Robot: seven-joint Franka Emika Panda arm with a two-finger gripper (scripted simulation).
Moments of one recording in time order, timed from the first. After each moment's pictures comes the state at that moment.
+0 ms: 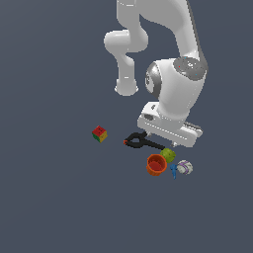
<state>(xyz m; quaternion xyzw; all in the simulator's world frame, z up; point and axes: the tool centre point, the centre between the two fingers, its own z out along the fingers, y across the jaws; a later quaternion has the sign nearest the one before) 0.032 0.135 0.185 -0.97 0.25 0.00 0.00</state>
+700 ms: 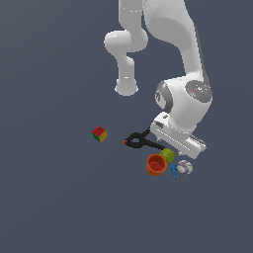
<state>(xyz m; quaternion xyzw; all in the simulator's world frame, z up) 0.028 0.183 0.124 -0.93 0.36 0.00 0.00</state>
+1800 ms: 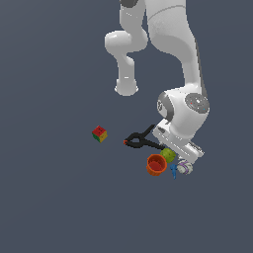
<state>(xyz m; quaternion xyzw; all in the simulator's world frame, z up) 0.024 0.200 0.081 -0.92 0.40 0.00 0.00</state>
